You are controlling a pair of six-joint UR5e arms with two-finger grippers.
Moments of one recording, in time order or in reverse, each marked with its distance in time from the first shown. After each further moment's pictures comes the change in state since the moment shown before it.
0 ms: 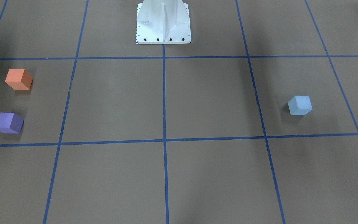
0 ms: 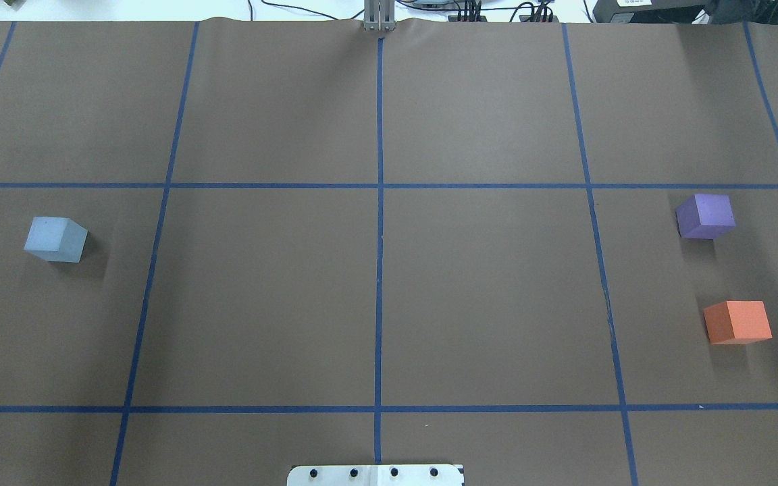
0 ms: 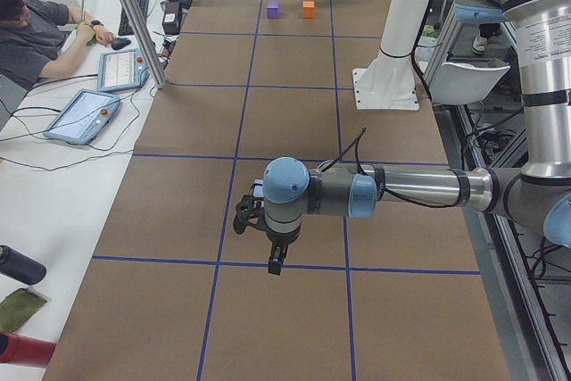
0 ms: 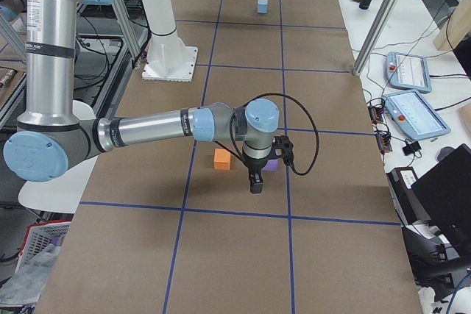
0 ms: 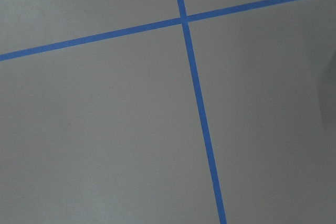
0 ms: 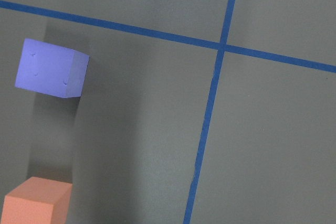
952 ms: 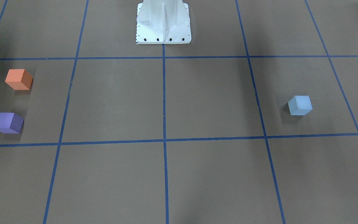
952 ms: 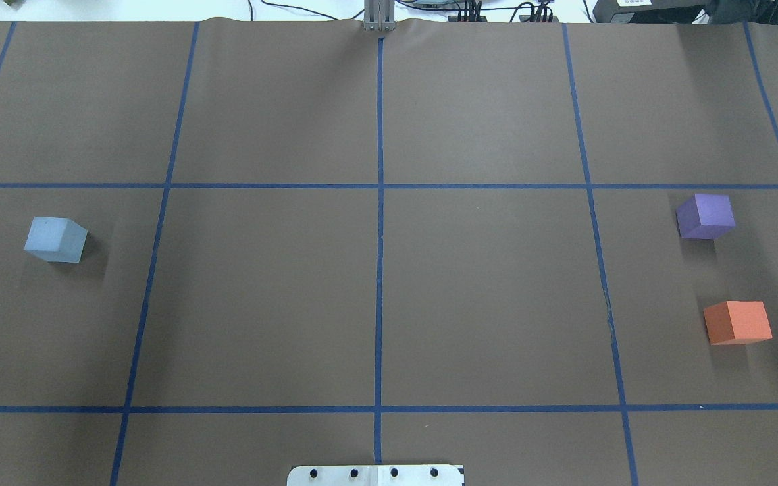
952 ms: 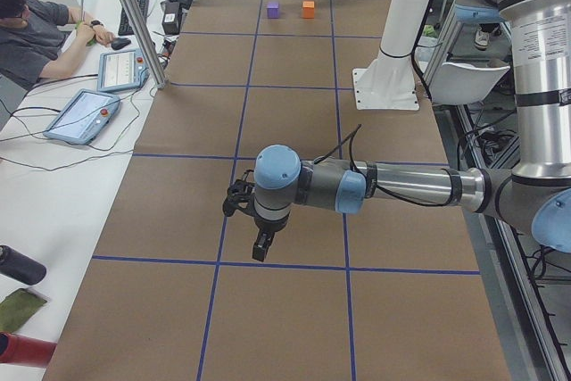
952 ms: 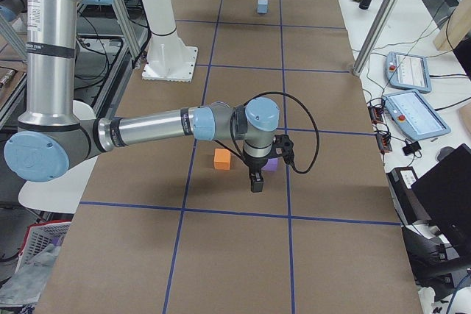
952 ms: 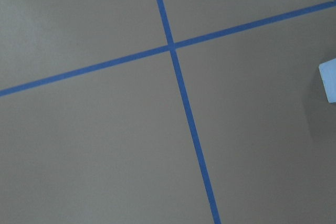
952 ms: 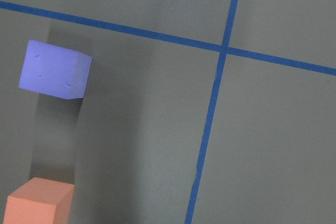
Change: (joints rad) left arm 0.052 -0.060 0.027 -0.091 -0.016 -0.028; right arm -0.003 0.001 0.004 0.000 0.000 0.000
